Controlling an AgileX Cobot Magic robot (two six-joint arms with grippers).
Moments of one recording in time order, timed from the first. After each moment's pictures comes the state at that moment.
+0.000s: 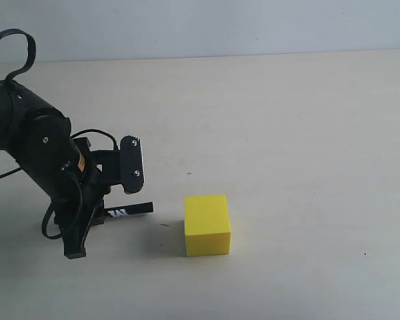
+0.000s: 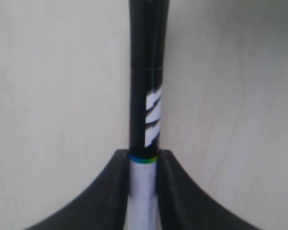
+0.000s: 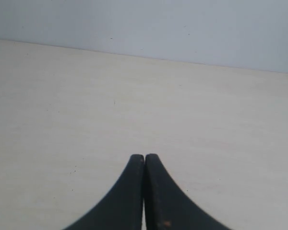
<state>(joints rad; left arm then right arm) -0.62 1.81 -0.85 0.11 0.53 0.77 0.25 0.00 -0.01 -0.11 0.38 0.02</state>
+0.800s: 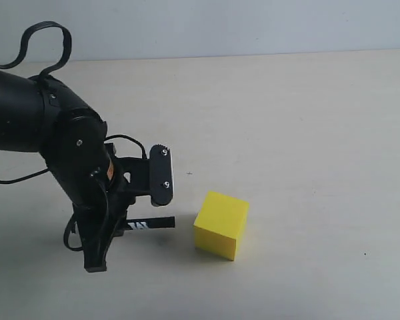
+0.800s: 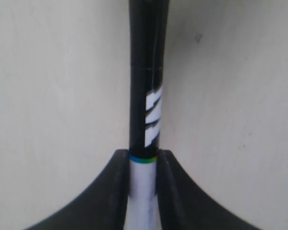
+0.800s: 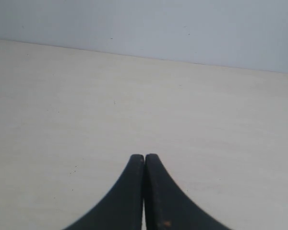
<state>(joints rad) -0.77 1.81 -0.93 0.10 0.67 0.70 0.25 0.00 -0.01 -0.11 0.38 0.02</state>
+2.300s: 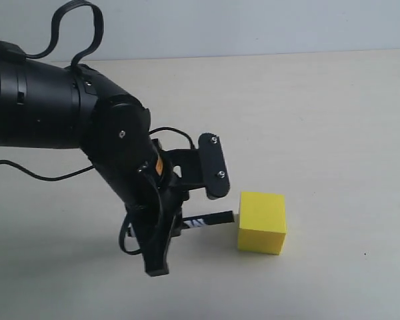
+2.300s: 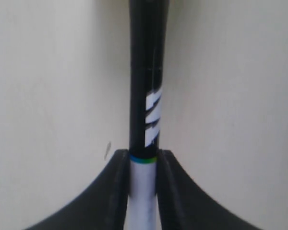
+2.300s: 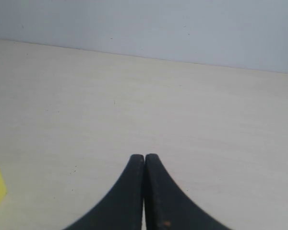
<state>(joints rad) -0.90 1.82 -1.05 -0.07 0.66 0.68 0.25 0.00 -0.01 -0.11 0.38 0.02</state>
